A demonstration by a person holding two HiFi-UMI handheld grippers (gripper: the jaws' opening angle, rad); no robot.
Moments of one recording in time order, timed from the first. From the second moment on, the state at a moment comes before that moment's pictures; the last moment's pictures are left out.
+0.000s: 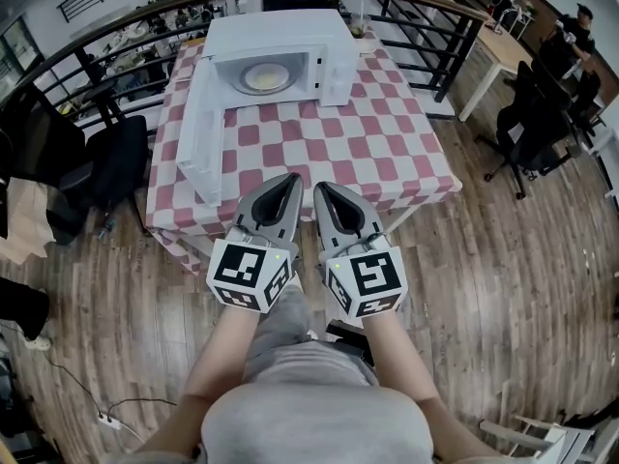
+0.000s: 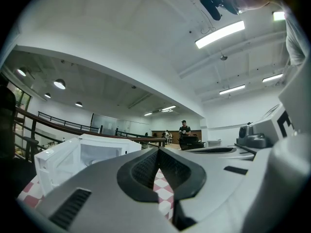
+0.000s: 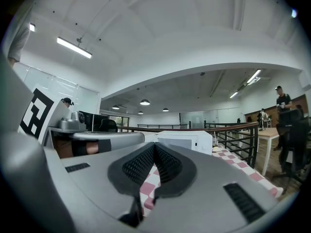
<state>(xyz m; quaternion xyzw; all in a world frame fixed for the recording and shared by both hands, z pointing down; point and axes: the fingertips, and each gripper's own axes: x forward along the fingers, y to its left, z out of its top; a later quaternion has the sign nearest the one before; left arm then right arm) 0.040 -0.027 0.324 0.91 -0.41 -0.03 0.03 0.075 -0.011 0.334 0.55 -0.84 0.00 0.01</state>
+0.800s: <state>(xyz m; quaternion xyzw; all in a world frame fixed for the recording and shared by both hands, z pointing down) 0.053 -0.149 0.323 0.91 -0.42 -0.03 0.03 0.090 -0.129 0.333 0.54 -0.84 -0.01 0.02</state>
